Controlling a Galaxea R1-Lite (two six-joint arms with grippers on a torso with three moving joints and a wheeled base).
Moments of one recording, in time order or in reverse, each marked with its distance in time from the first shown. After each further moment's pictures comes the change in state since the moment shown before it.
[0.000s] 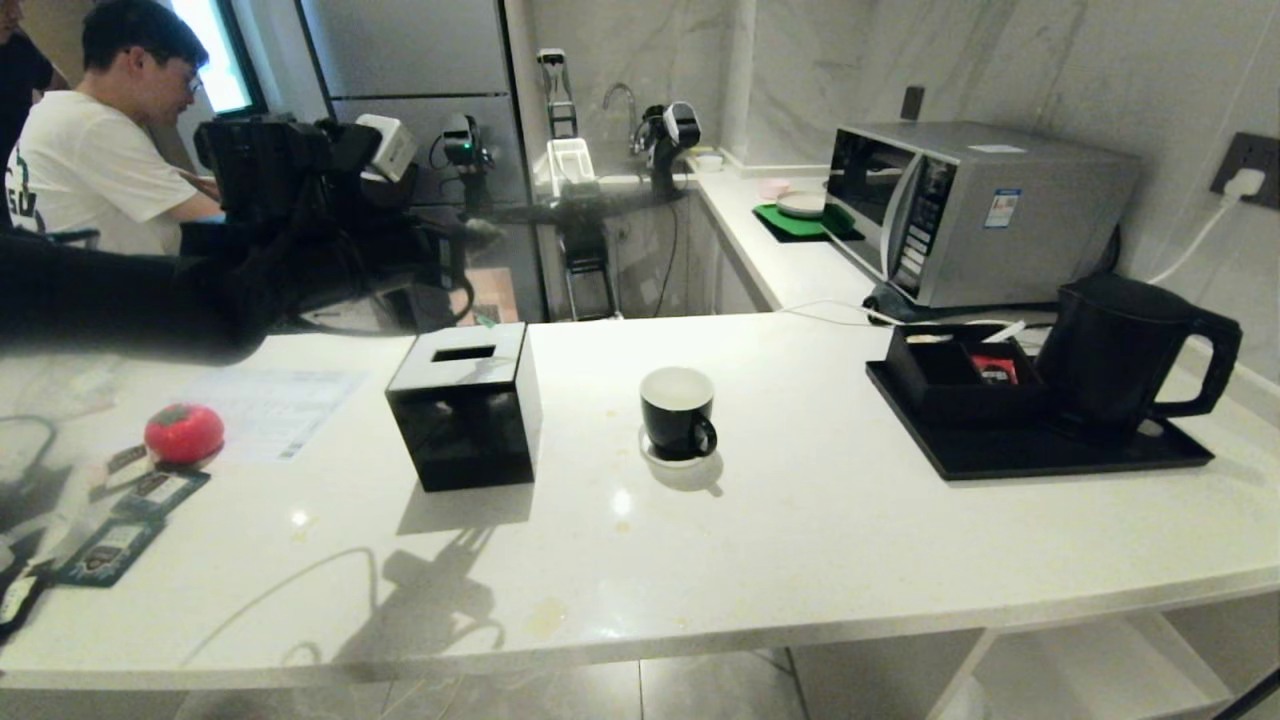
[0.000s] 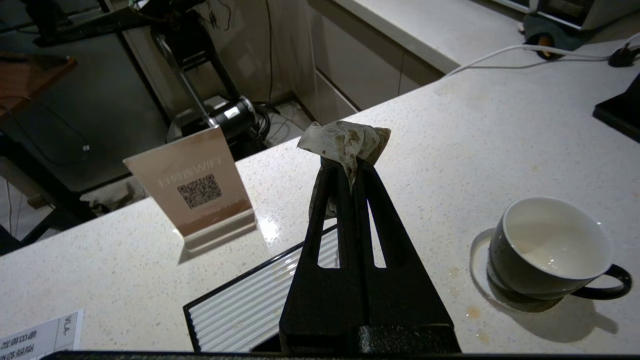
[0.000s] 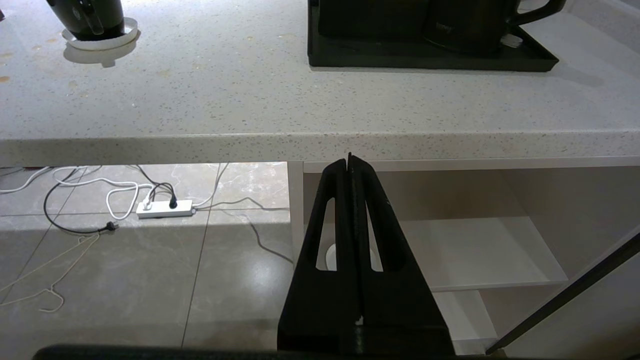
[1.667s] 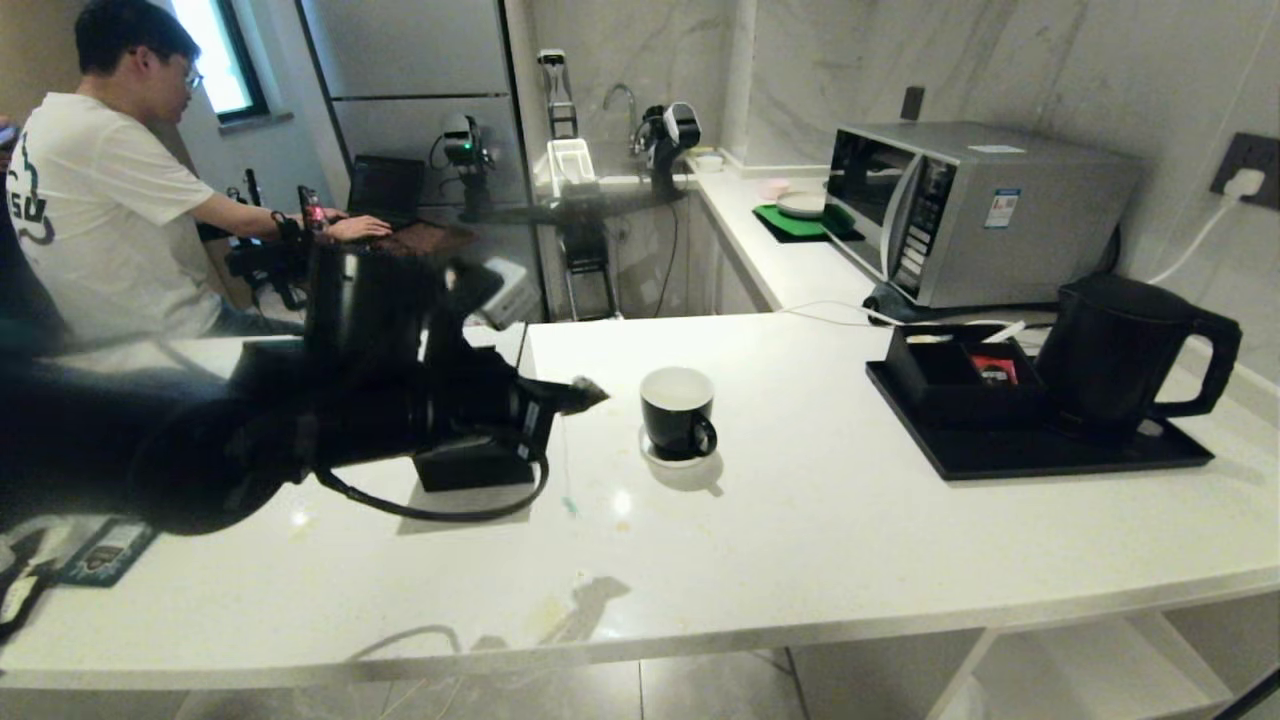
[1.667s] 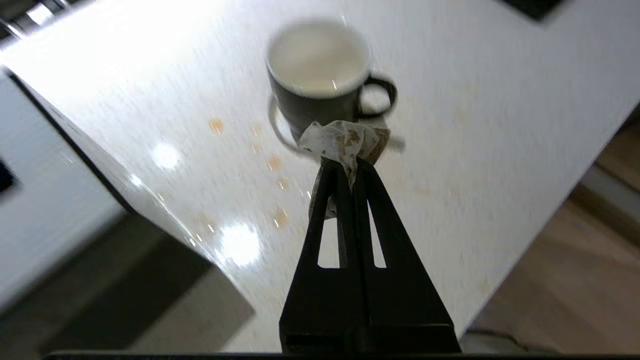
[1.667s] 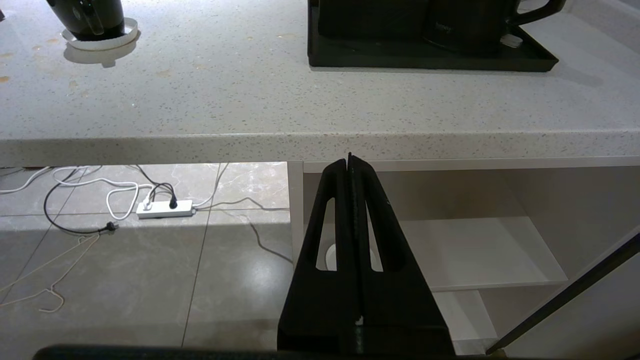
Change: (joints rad) left arm -0.298 -0.176 0.383 0.094 -0.001 -0.003; right arm 0.000 0.000 0.000 0.000 0.000 0.000
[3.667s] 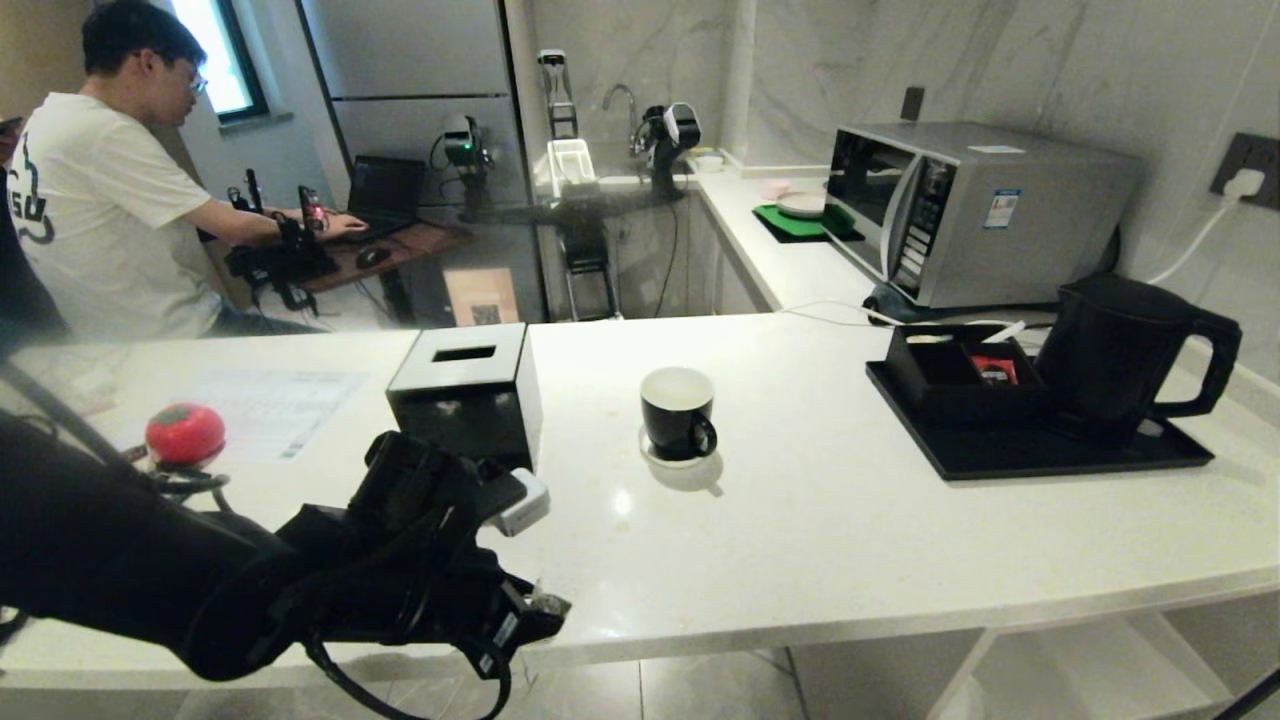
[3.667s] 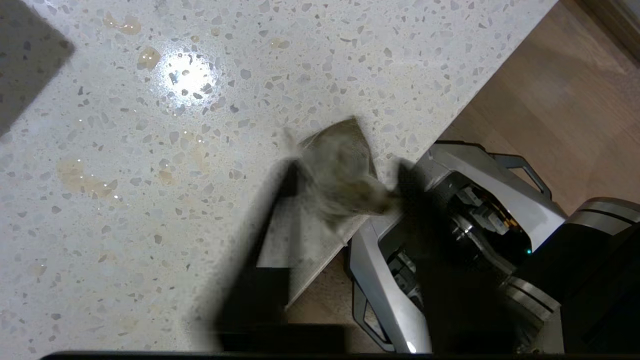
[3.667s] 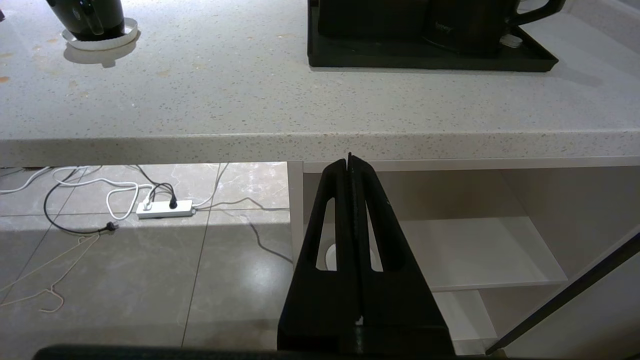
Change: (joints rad) left arm -0.029 0.095 0.360 0.046 -0.018 0.089; right arm 0.000 0.000 0.000 0.000 0.000 0.000
